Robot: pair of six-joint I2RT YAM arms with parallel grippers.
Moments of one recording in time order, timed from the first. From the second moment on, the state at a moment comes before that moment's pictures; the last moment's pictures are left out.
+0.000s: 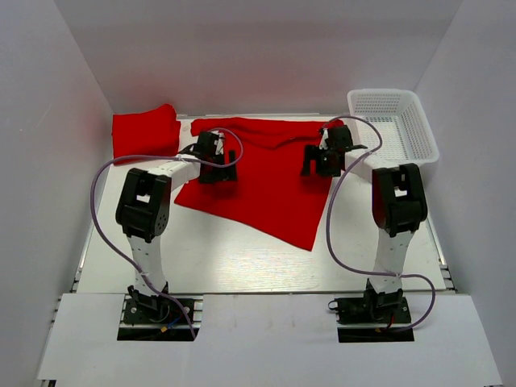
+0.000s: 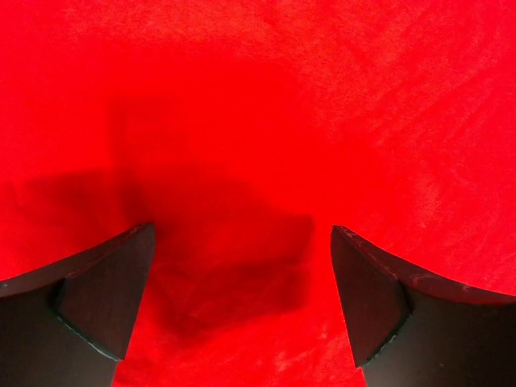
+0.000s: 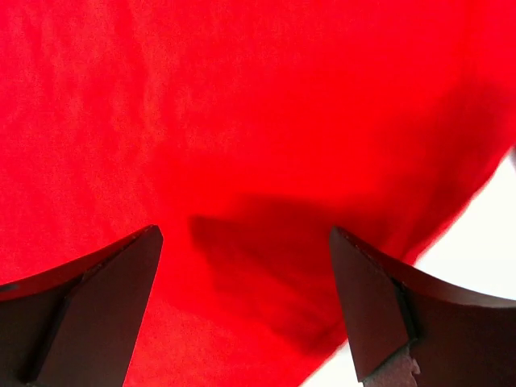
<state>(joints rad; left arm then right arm) -0.32 2.00 1.36 -0.32 0.07 -0.32 0.23 2.03 1.40 -0.31 -0.24 0.17</state>
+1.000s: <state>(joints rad) -0.29 2.57 2.22 -0.36 0.05 -0.19 0.64 1.75 1.03 -0.24 -0.57 0.23</state>
